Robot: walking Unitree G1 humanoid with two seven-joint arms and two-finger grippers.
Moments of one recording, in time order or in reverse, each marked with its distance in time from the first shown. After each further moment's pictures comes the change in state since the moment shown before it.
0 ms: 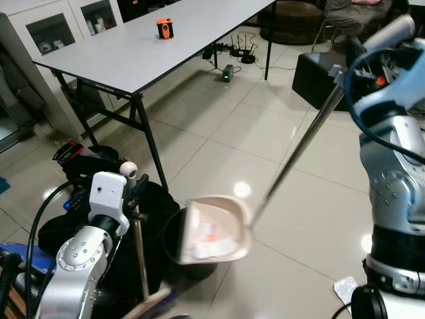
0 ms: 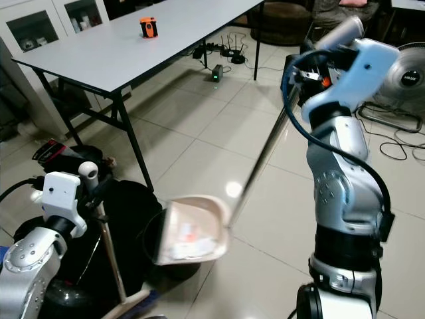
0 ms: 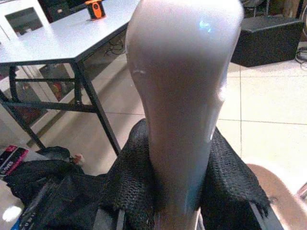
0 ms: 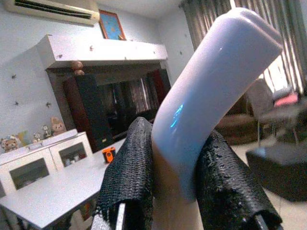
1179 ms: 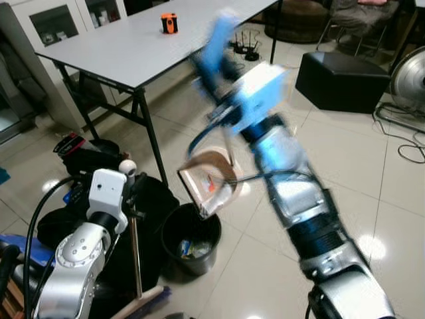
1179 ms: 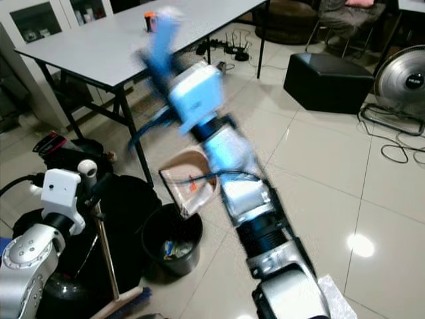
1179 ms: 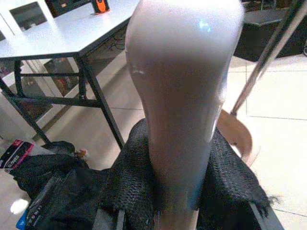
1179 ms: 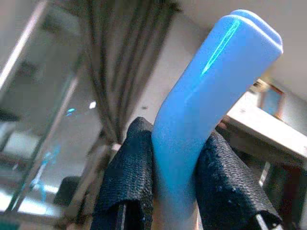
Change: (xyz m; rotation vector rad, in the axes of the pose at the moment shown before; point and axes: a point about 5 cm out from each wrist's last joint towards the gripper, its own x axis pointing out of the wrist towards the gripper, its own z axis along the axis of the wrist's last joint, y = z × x) left arm 0.004 0.002 0.003 0.030 0.007 0.005; right arm -0.018 0.166 -0.057 -0.222 -0.297 0.761
